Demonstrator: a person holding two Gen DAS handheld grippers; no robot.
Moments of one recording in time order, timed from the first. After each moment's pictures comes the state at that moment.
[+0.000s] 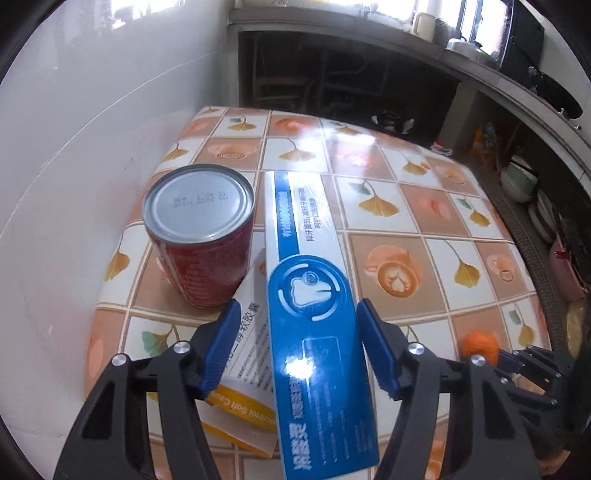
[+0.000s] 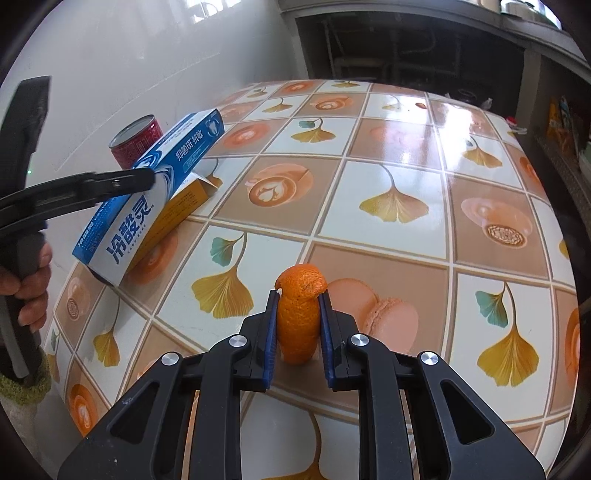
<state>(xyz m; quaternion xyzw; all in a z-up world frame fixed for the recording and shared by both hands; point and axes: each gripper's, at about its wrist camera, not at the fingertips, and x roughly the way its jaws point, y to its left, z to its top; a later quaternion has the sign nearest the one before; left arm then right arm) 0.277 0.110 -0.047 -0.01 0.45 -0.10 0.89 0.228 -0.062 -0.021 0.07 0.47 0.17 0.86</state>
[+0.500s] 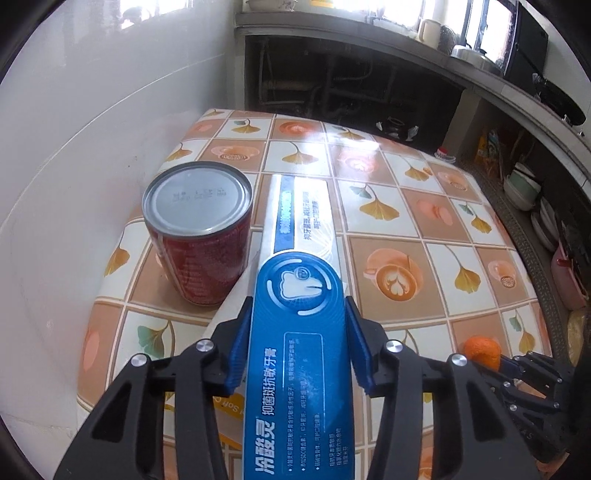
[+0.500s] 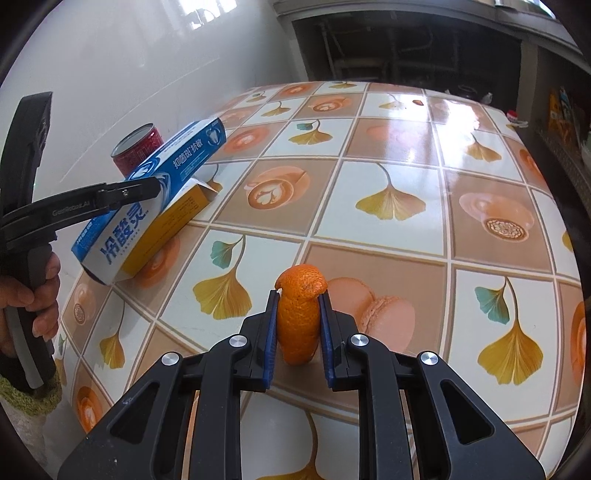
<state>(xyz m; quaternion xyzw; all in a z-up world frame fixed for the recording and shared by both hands) 0.268 0.109 -0.046 -0.03 0.43 -0.09 0.90 0.227 -0.070 -0.021 0.09 0.47 0.17 0.86</state>
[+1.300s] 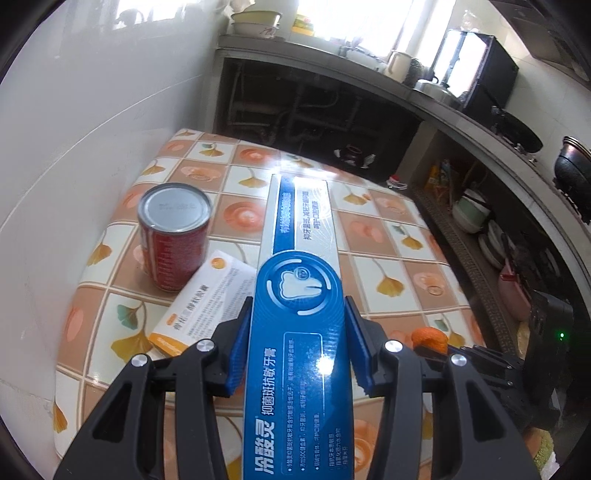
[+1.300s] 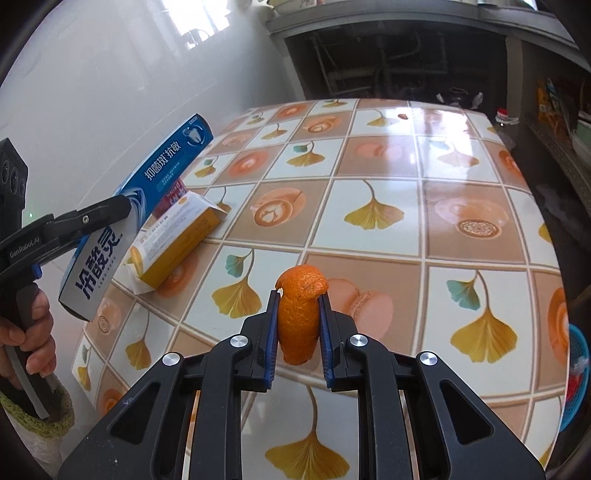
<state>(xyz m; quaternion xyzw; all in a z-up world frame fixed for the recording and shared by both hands) 0.219 0.102 -0.007 -0.09 0.39 -0.17 0.90 0.202 -0.095 0.006 0.13 0.44 0.17 0.87</state>
